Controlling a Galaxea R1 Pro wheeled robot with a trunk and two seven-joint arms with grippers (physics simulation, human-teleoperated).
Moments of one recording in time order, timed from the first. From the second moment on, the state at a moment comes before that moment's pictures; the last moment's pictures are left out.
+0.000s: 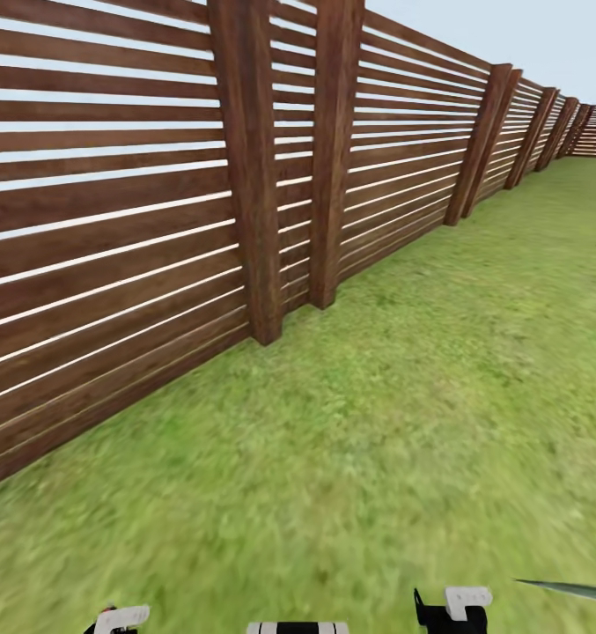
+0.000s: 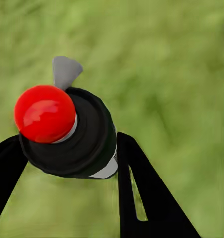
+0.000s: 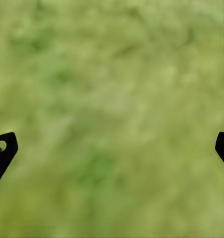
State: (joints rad) left arm -0.28 0.06 0.57 -0.31 -0.45 -0.35 0.02; right arm -0.43 -0.08 0.32 -0.03 -0.27 -0.57 -0.10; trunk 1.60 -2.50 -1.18
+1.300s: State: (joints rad) left arm -0.28 0.06 0.57 -0.31 -0.45 -0.35 0.02; right arm -0.43 -0.08 0.32 -0.03 -0.27 -0.57 -0.10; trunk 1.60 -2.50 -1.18
